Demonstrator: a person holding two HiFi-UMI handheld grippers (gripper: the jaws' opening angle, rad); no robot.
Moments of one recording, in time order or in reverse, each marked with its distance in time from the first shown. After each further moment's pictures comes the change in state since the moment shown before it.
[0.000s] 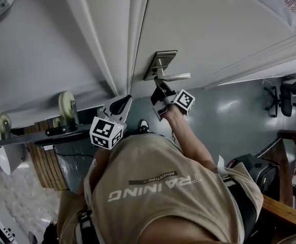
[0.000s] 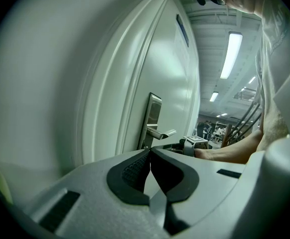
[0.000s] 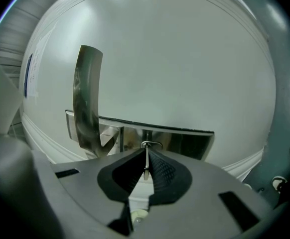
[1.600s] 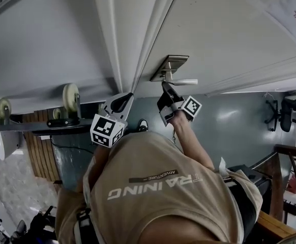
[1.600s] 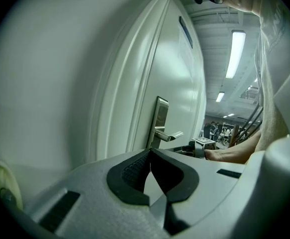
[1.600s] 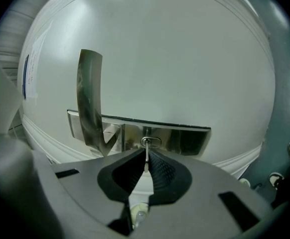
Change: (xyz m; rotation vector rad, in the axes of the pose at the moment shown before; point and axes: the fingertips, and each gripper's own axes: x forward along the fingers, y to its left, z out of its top) left arm -0.010 0.016 0.004 -0.008 -0.020 0.072; right arm -0.009 -0.001 -0.004 0.013 0.058 0.003
